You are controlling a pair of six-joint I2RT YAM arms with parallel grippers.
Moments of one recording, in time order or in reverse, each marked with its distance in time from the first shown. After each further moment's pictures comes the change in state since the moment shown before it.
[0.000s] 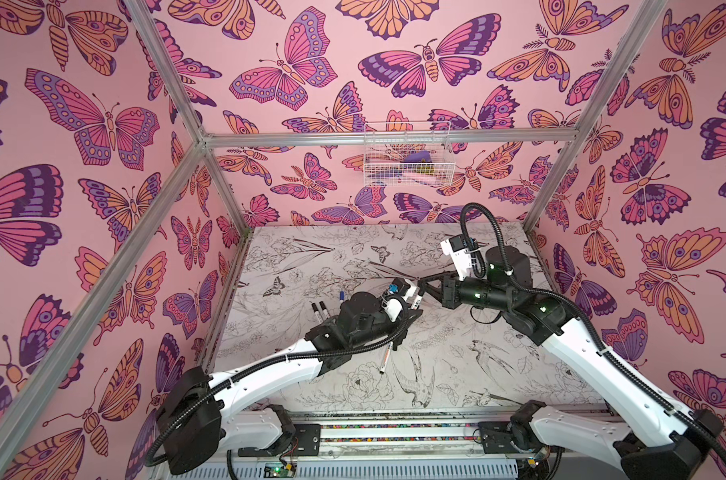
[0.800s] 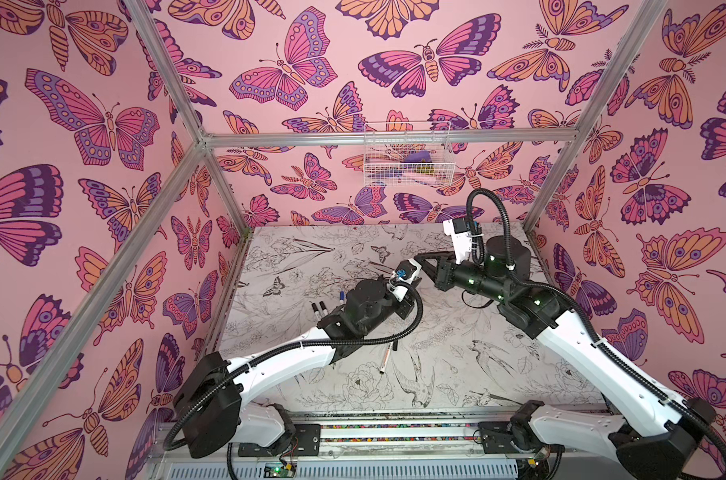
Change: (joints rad) left arm 0.009 0.124 0.123 0.172 -0.246 0.242; right arm 0.045 0.069 0.077 0.153 0.178 0.014
